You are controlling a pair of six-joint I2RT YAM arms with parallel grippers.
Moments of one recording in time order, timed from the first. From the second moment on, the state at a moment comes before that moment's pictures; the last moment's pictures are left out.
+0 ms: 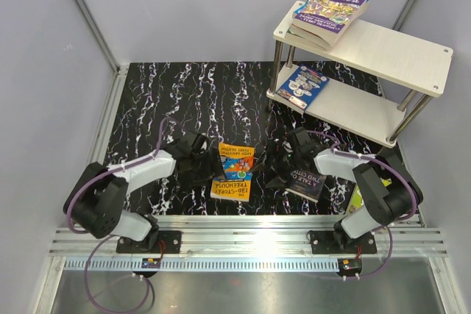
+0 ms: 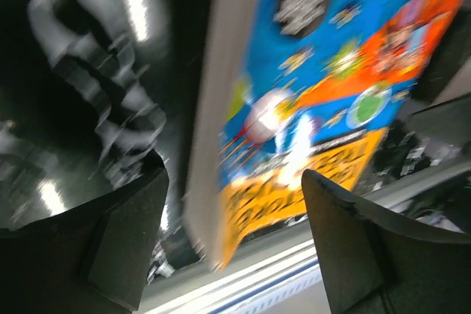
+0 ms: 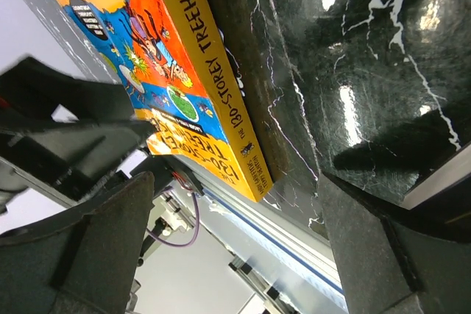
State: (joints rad) left arm -0.56 1.41 0.68 -0.41 0.25 -0.77; right arm 0.50 1.54 0.65 -0.08 -0.57 1.09
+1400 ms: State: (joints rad) left arm -0.55 1.28 0.67 -0.06 0.52 -1.02; right arm 0.50 1.27 0.69 -0.38 -0.43 0.97
